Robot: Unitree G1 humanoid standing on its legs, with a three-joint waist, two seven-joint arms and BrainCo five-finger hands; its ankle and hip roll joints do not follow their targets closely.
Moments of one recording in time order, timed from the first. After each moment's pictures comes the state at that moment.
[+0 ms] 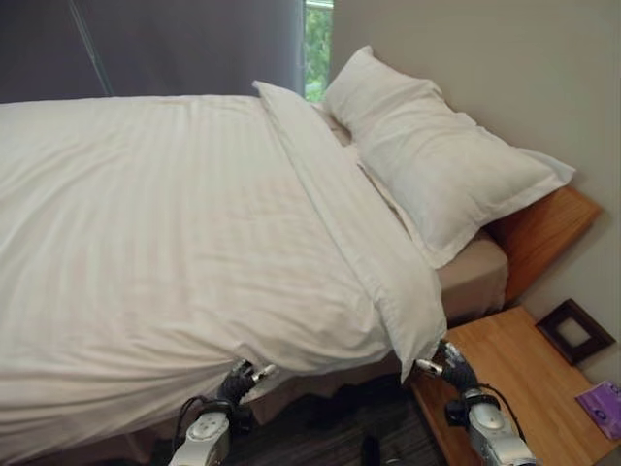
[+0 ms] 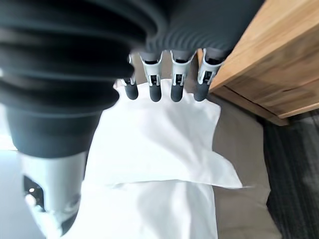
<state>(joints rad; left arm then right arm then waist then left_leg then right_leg) 0.04 0.39 -0.26 0.73 -0.44 -0.10 0.02 0.03 -0.23 0.25 0.63 0.20 -0.13 -0.12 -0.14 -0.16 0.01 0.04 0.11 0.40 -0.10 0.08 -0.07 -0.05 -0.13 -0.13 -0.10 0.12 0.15</state>
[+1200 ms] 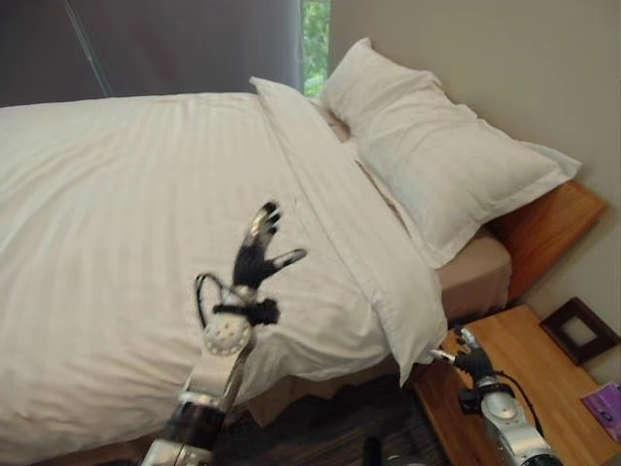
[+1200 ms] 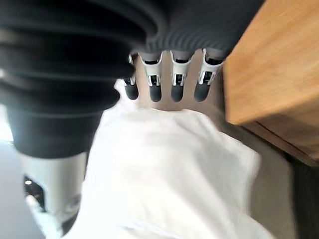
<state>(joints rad) 0.01 0.49 -0.01 0.23 -0.15 -0.24 0.17 0.04 -0.39 0.17 0.36 0.09 -0.14 -0.18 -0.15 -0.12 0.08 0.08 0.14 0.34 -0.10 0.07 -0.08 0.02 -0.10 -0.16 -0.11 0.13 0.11</state>
